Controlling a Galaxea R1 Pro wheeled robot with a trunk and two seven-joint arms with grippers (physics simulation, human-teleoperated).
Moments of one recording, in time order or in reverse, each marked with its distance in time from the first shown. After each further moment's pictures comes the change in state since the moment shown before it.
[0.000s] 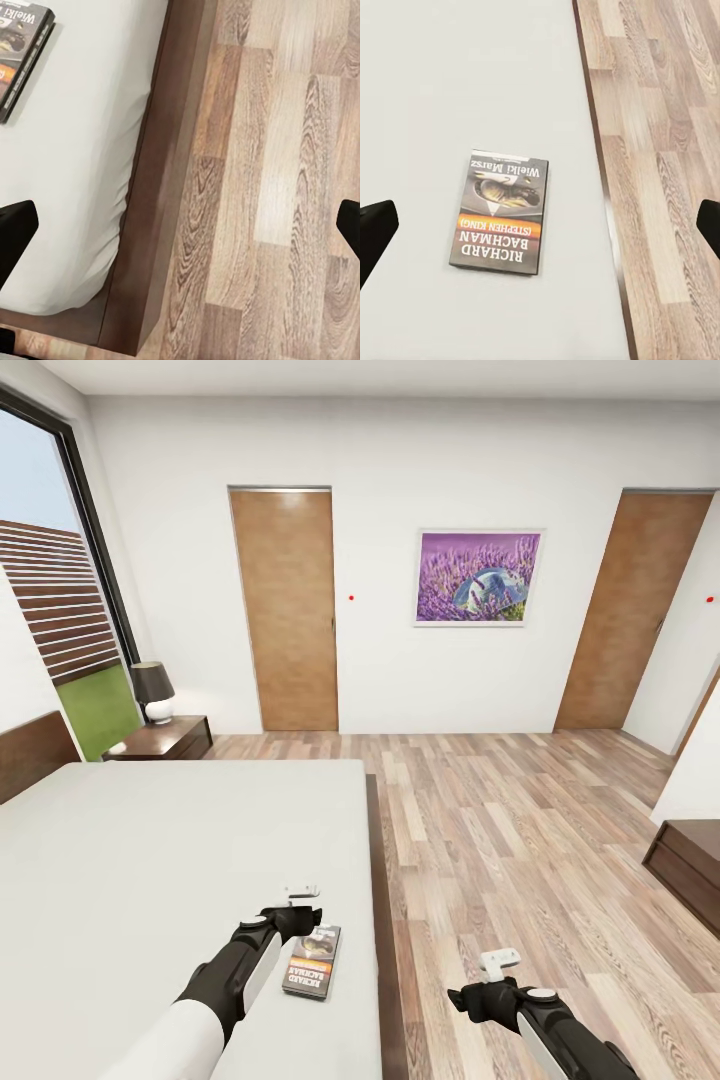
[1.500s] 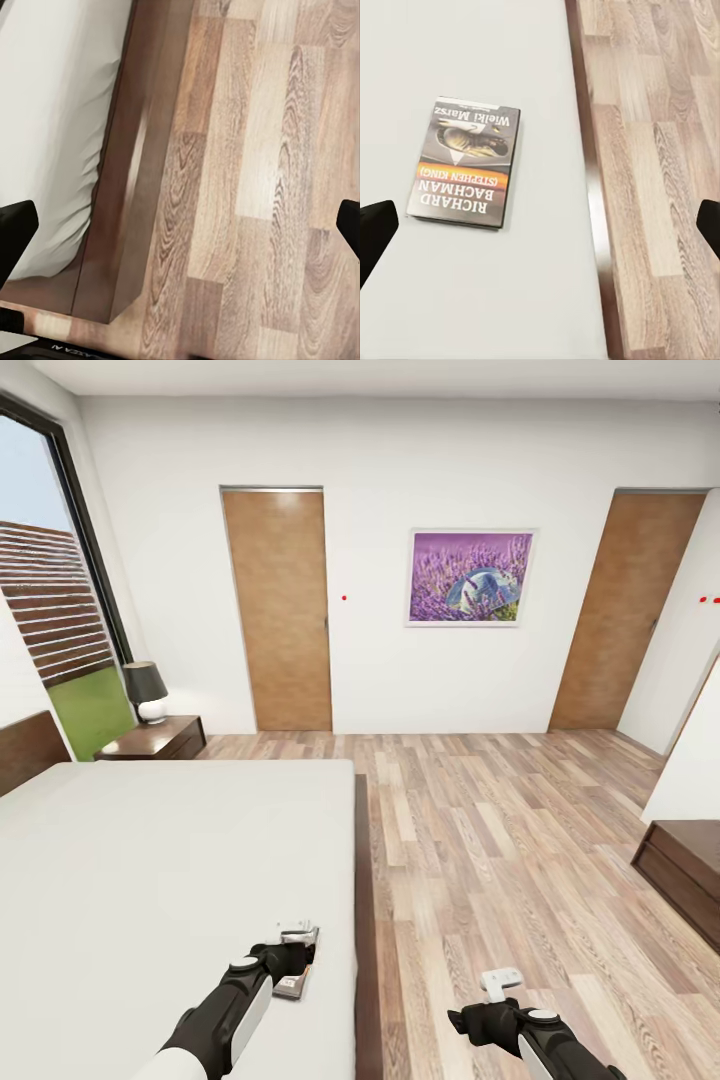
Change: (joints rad) left arm 0.106 0.019 -0.011 -0.001 -0.006 -0.057 0.000; right arm 0.045 0.014 -0.012 0.005 0.003 -0.003 -0.010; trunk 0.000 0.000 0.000
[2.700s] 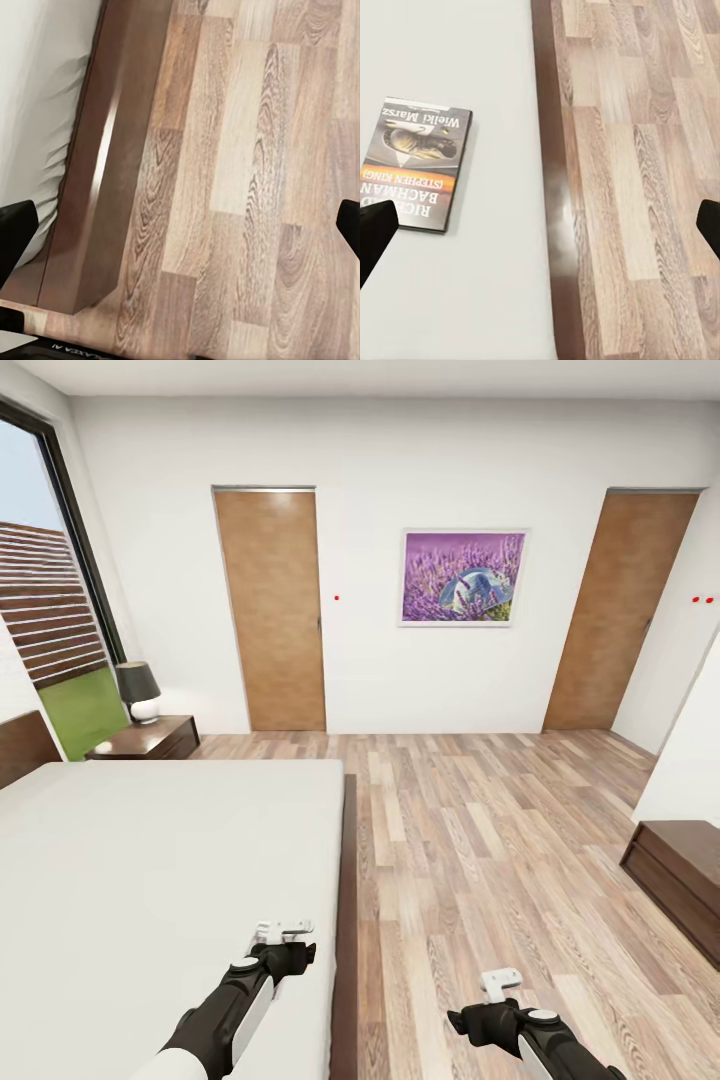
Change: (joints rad) left arm 0.001 -0.002 0.000 0.000 0.001 -0.008 0.000; right arm 0.001 0.000 0.001 0.000 0.000 0.000 0.000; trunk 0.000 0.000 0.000
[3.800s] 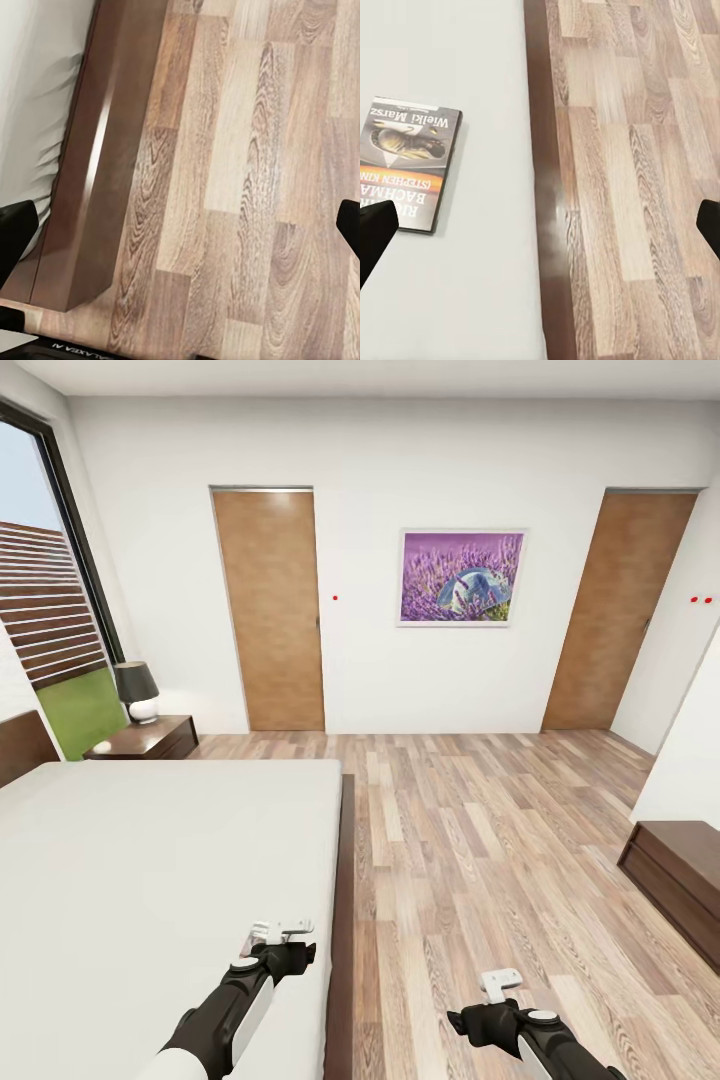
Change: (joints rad) left arm 0.000 0.000 0.000 0.000 0.000 -0.001 0.000; right arm 0.001 0.000 0.000 0.000 0.000 0.000 0.000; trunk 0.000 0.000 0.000
